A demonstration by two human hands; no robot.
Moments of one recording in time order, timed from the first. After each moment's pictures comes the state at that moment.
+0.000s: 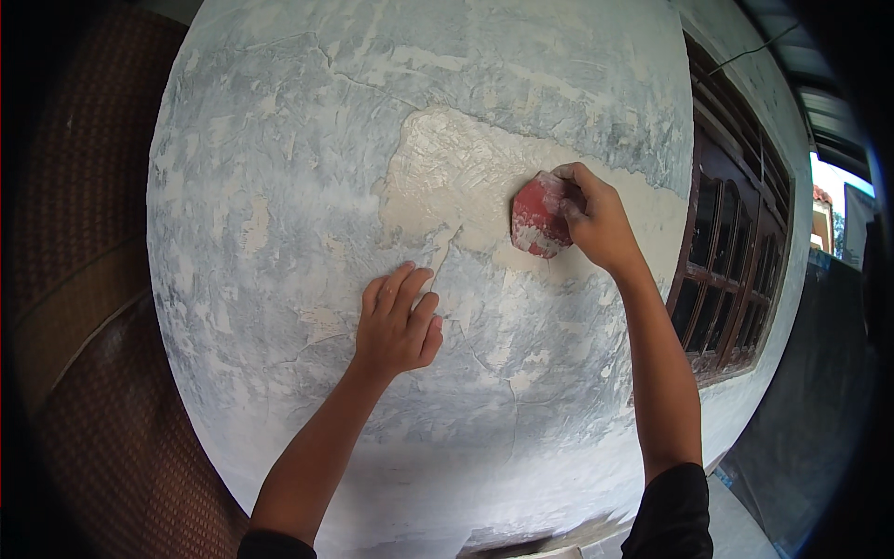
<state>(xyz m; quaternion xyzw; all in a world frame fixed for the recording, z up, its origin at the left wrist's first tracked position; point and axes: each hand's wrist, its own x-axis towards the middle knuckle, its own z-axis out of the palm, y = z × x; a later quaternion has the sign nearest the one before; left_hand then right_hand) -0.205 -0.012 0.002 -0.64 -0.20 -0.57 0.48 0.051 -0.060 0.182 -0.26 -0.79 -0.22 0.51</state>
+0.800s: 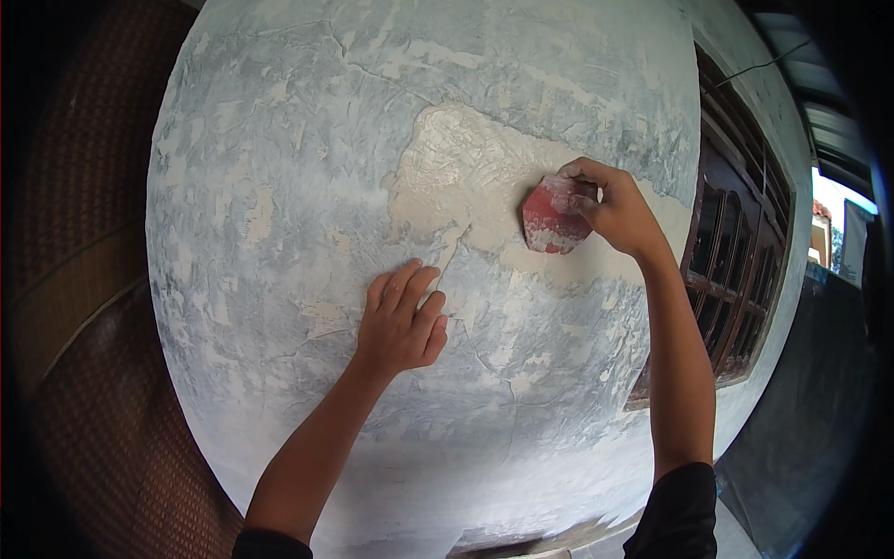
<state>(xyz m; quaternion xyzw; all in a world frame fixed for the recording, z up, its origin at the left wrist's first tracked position) -0.206 -0.010 -0.001 -0.63 -0.19 -0.57 0.48 0.044 -0.089 0.211 -0.35 -0.82 -0.17 0.41</state>
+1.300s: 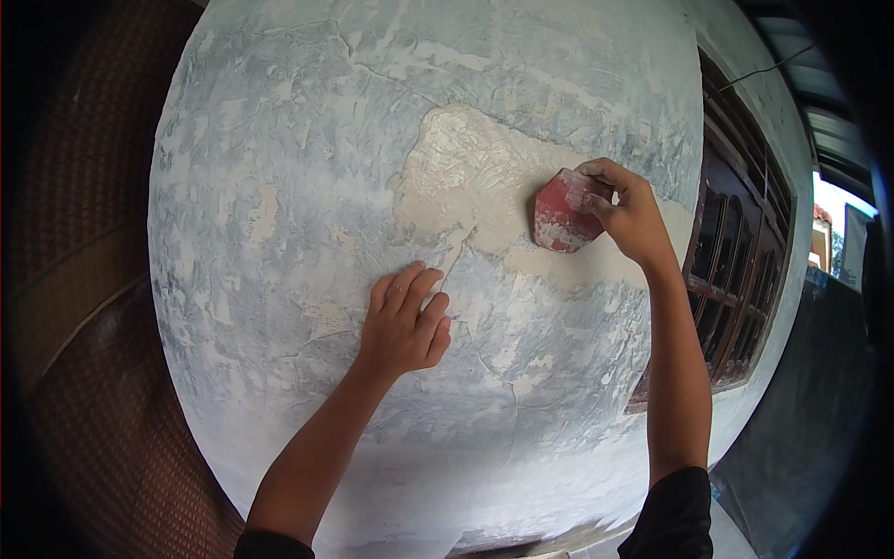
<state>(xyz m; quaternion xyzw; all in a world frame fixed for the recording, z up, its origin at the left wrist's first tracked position) -0.204 -0.009 0.000 -0.63 -0.19 -0.58 0.48 0.051 -0.086 0.205 -0.31 -0.79 -0.17 0.50</state>
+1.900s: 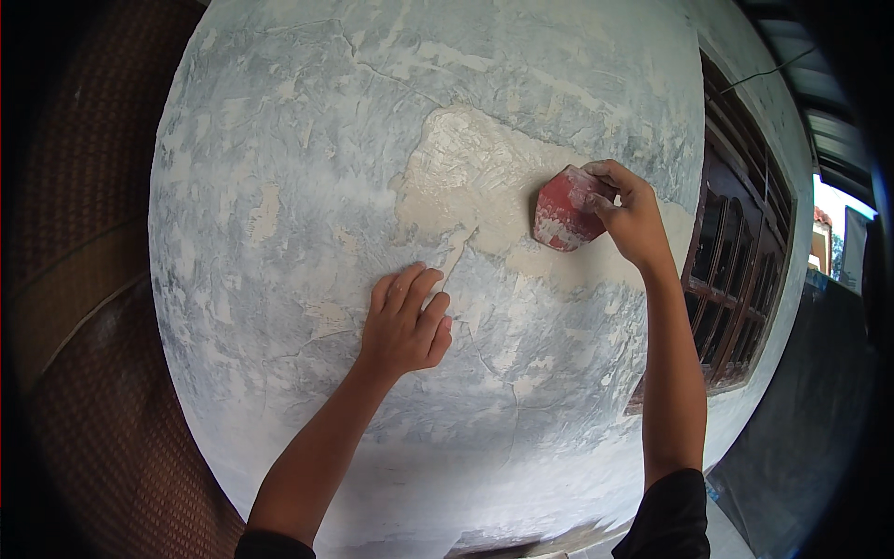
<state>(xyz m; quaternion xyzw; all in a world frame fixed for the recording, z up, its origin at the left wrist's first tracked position) -0.203 -0.010 -0.001 -0.63 -0.19 -0.59 0.48 0.054 -0.079 0.202 -0.27 -0.79 -0.15 0.53</state>
